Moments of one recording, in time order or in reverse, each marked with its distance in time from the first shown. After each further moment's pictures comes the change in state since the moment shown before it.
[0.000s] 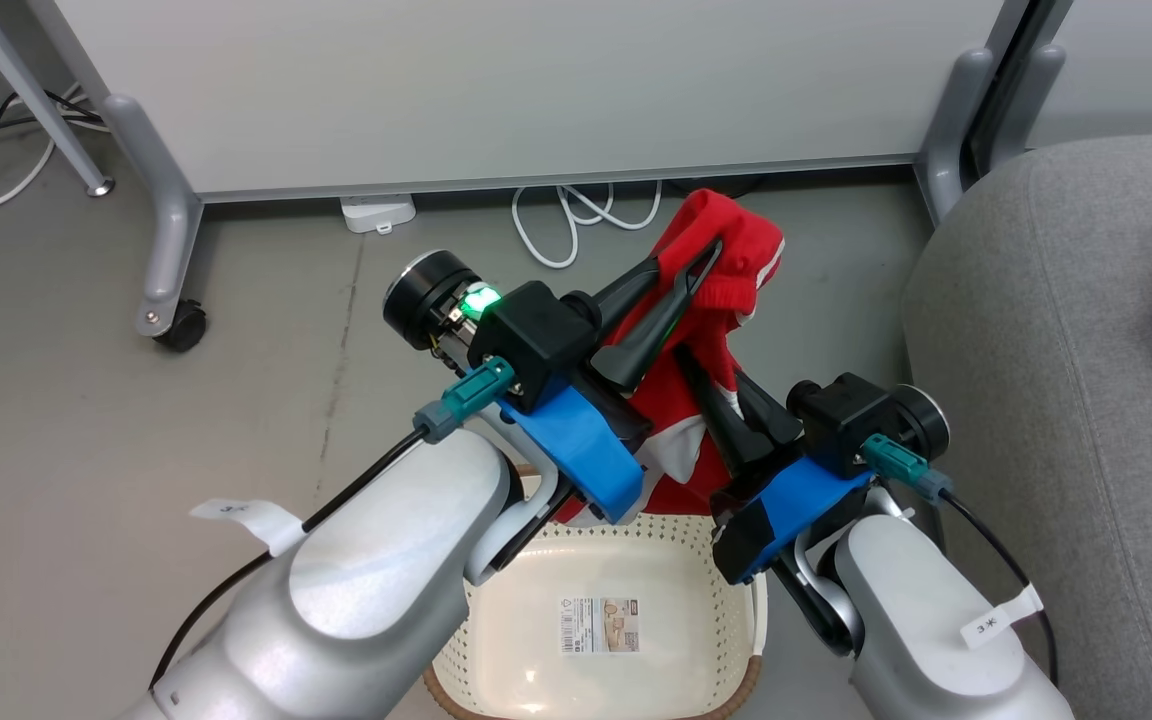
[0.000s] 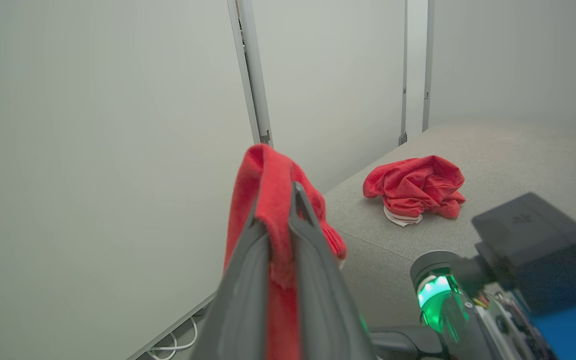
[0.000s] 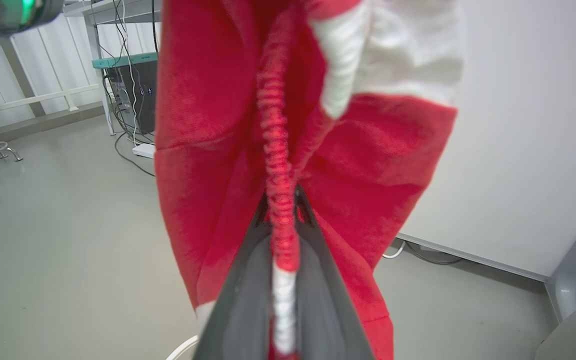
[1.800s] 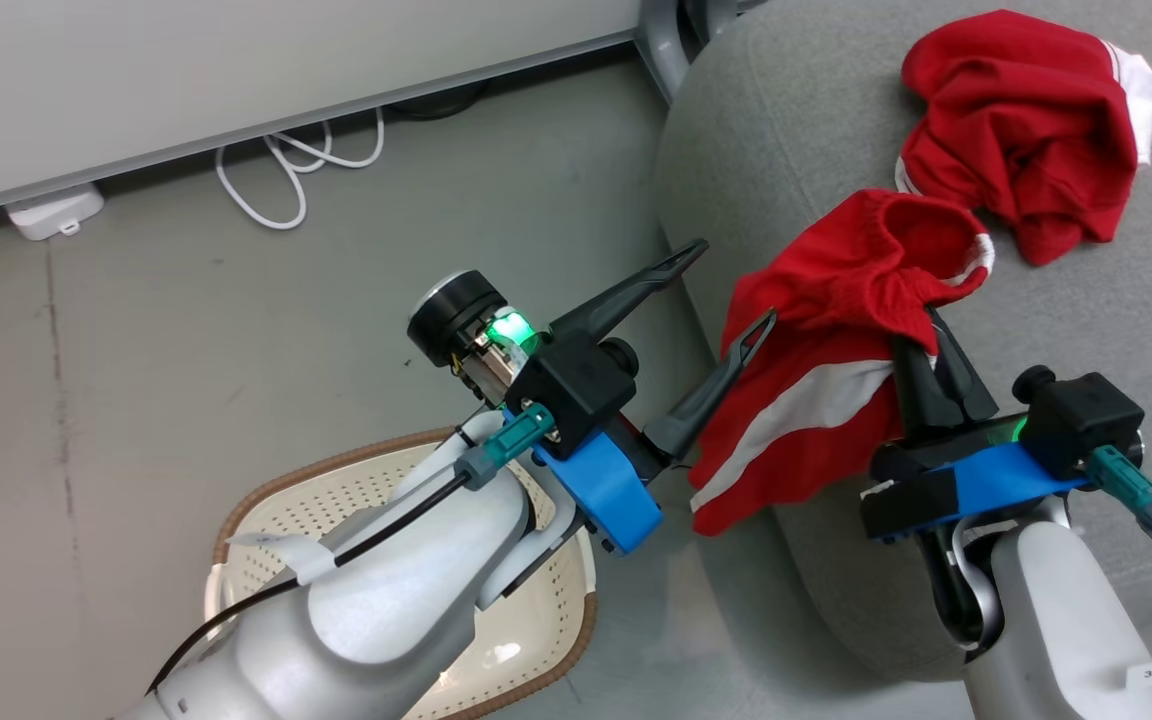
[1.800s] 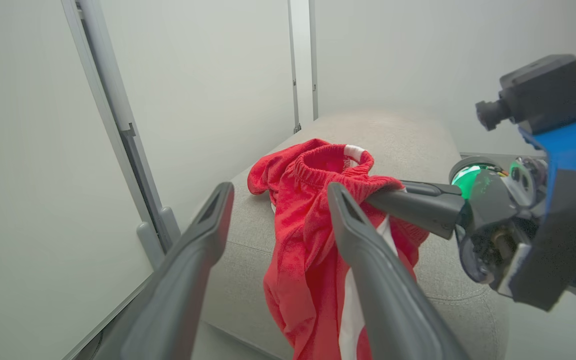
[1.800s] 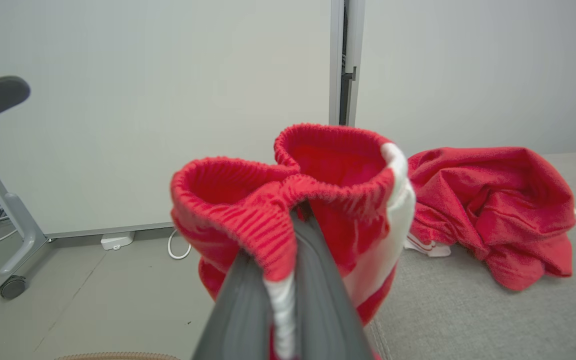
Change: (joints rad) left arm -0.010 0.027 -0.097 -0.018 0.040 0.026 -0.019; right arm 0.147 -0.001 -0.357 -0.241 -0.046 0.000 0.000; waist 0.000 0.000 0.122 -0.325
